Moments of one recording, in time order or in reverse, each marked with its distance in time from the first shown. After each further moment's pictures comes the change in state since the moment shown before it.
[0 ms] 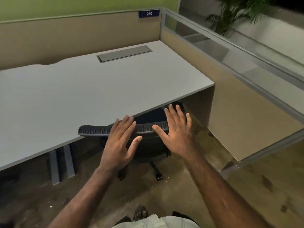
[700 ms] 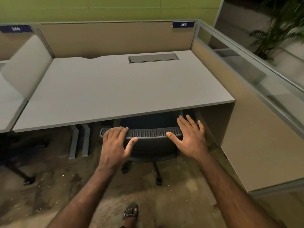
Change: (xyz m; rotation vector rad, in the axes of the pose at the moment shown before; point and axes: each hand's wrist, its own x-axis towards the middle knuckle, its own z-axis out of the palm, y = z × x) left_hand -0.038 0.063 0.018 0.488 0.005 -0.494; right_hand 0.019 0.096 -0.022 -0.005 -0.159 -0.257
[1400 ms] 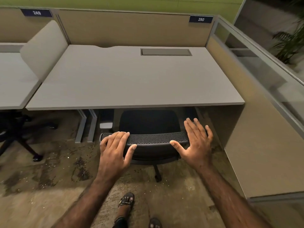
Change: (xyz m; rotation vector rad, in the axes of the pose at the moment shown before) left_hand -0.076 0.043 -0.019 0.037 0.051 -0.076; right_hand -0.050 0.022 0.015 0.122 0.382 -0.171
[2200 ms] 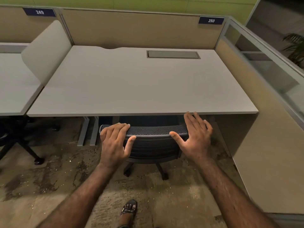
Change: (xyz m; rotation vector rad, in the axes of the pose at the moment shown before) left_hand 0.084 -0.065 0.036 -0.055 0.137 0.021; right_hand 0.089 -0.021 0.054 -0.044 -0.038 0.024
